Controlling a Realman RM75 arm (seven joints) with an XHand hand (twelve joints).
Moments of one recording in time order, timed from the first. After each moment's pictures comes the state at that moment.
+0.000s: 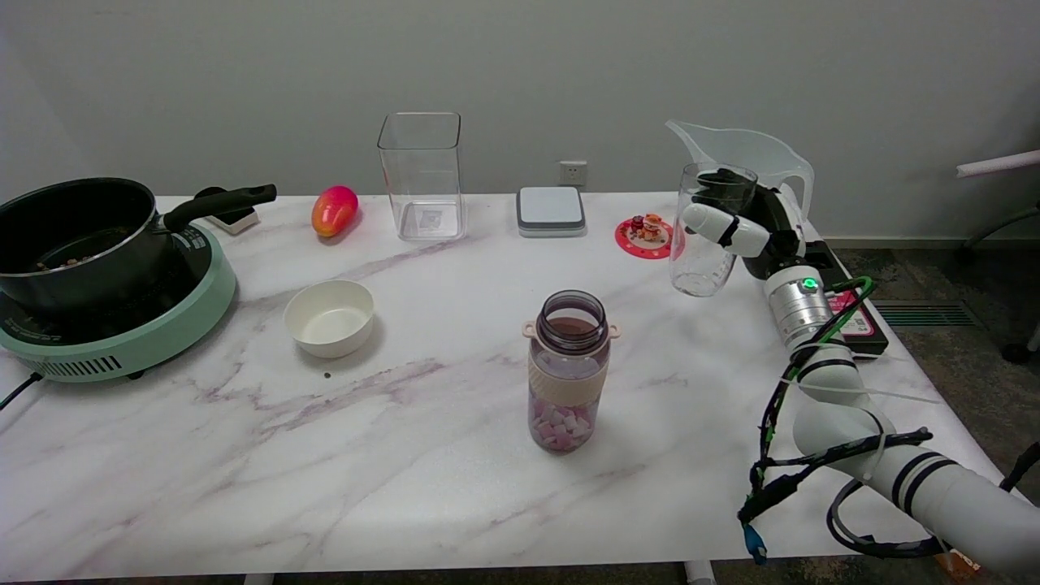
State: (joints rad) arm 0.14 -0.99 -1.85 1.02 1.06 0.70 1.29
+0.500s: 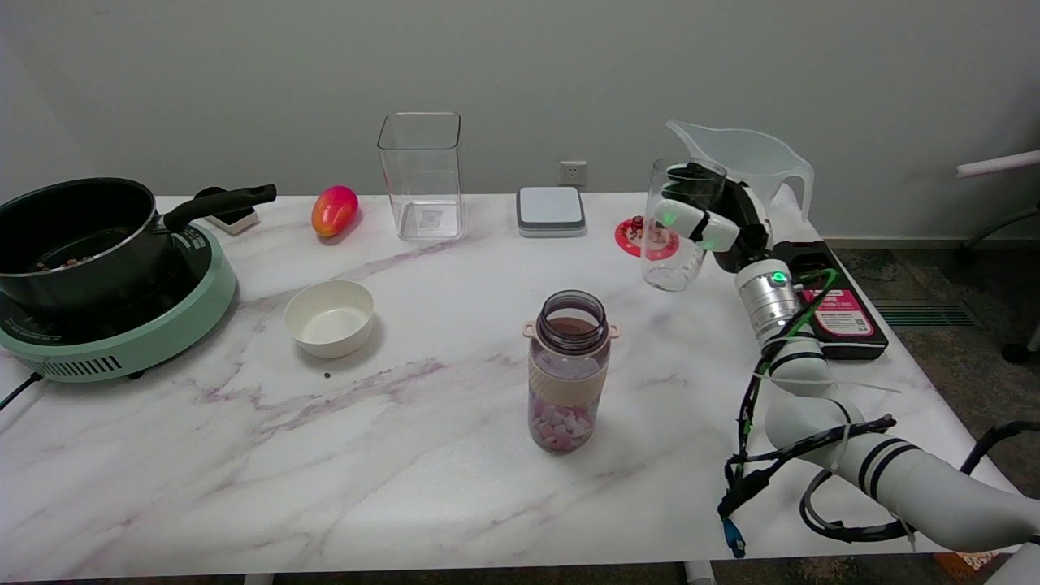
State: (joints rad) arm 0.24 -1.04 -1.92 0.93 0.98 0.72 1.37
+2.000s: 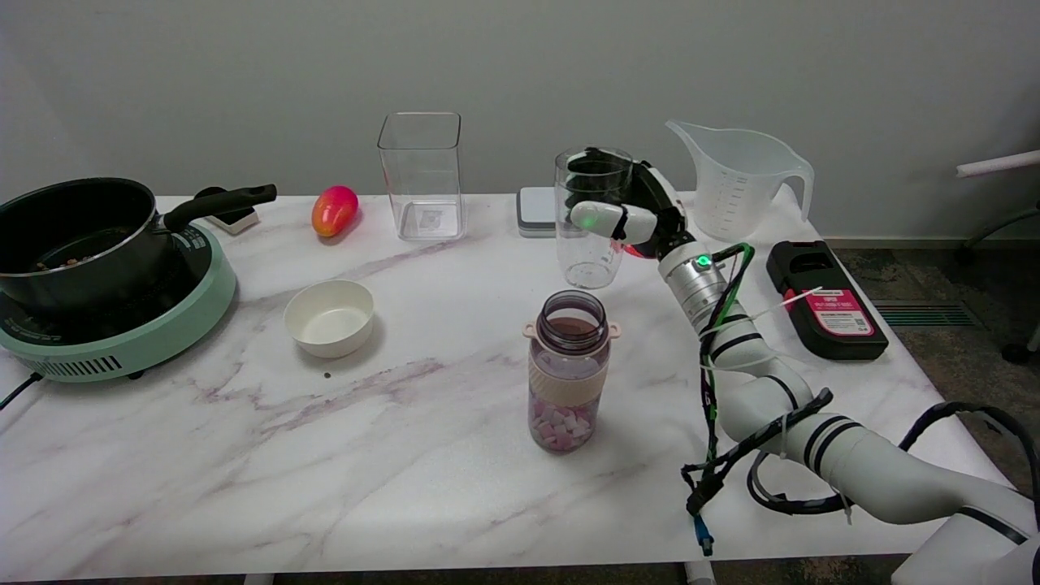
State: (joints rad) arm 0.36 -1.15 -1.94 0.86 0.53 0.71 1.67
